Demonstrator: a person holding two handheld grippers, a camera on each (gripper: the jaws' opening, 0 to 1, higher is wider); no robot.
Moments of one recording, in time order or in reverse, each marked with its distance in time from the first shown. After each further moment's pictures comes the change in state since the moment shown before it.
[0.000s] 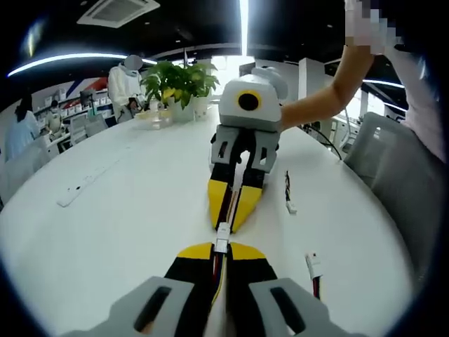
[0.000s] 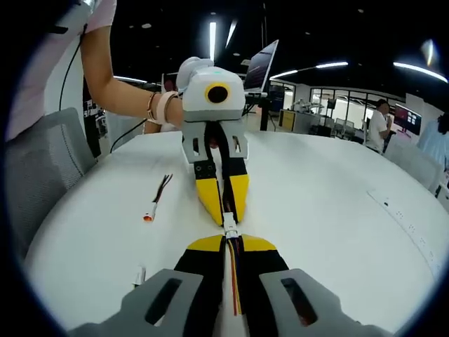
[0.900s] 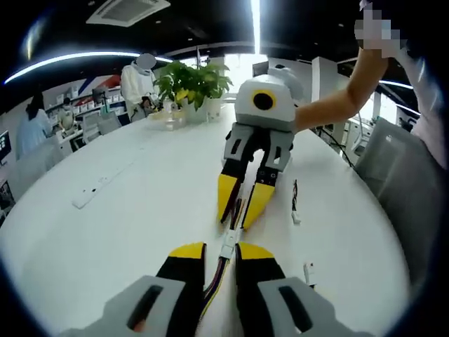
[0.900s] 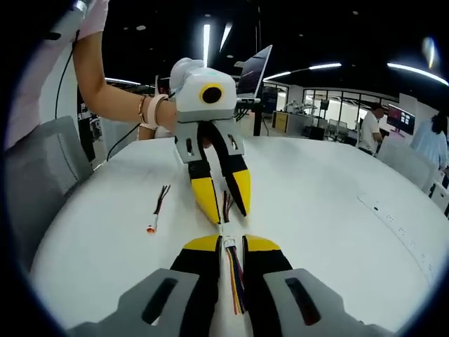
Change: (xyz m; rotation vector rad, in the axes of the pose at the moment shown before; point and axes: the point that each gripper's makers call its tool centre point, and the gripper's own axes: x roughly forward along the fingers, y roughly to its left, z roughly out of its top) left arm -0.014 0.005 0.018 -0.016 0.015 0.085; right arm -0.014 0.004 0.021 0.004 -0.015 -0.043
